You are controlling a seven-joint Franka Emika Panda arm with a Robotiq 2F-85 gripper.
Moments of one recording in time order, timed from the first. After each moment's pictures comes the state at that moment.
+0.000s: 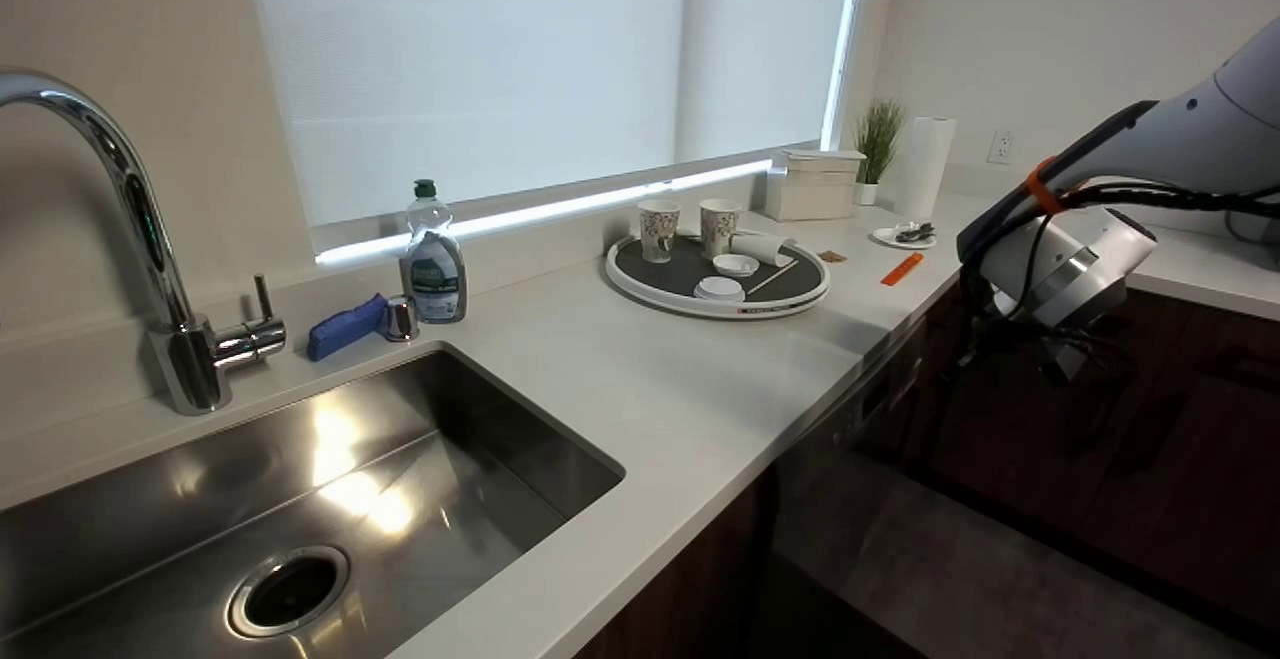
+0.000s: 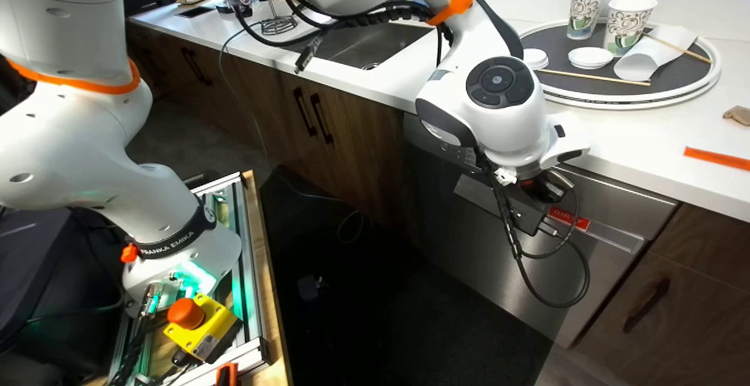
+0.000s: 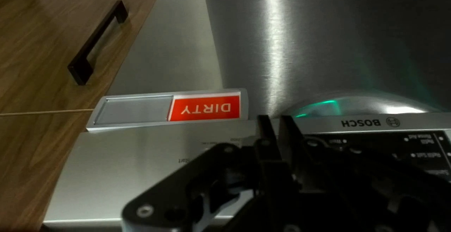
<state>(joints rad) -0.30 0.58 -0.01 -2.00 0.98 2.85 -1.57</state>
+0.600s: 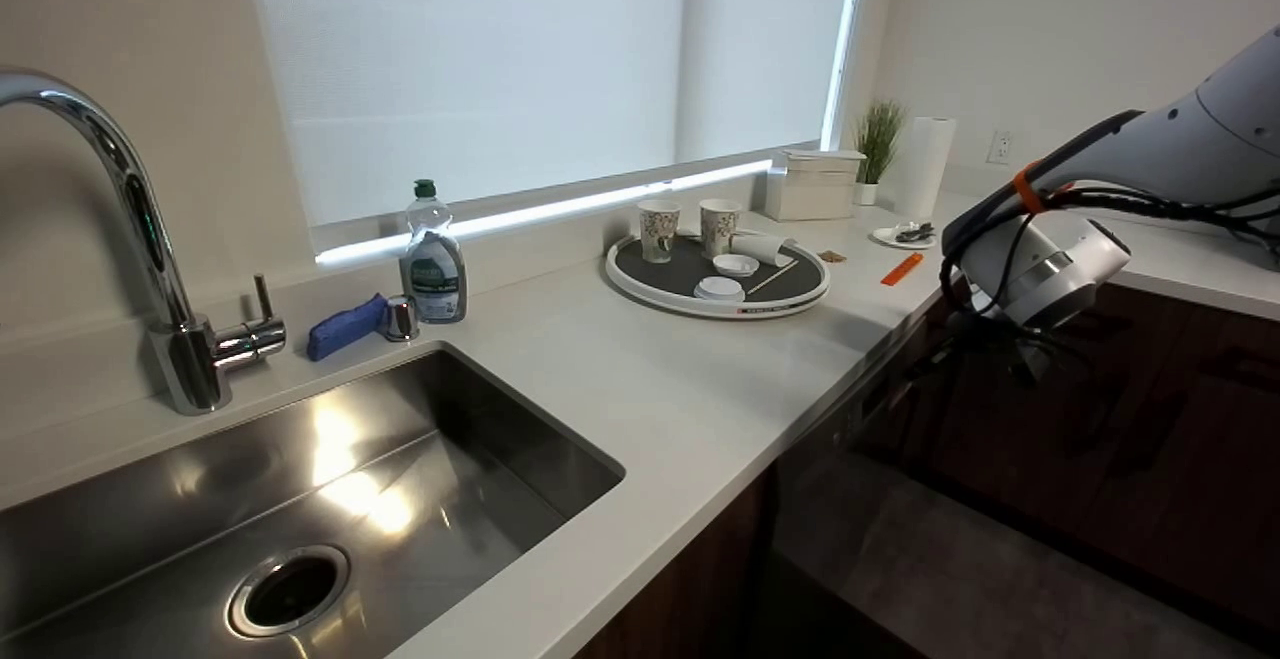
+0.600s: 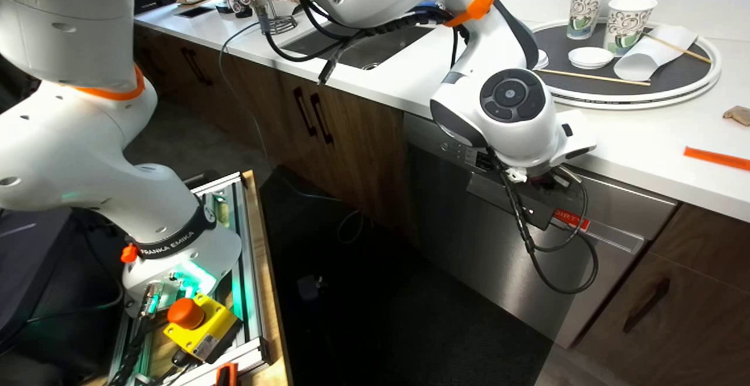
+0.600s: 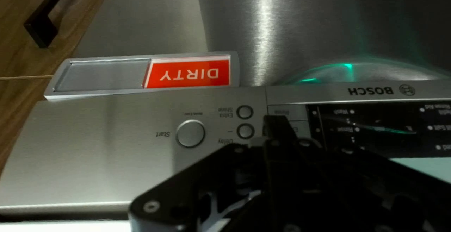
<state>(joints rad) -0.39 0.66 0.12 -1.90 1.04 2.85 -1.67</state>
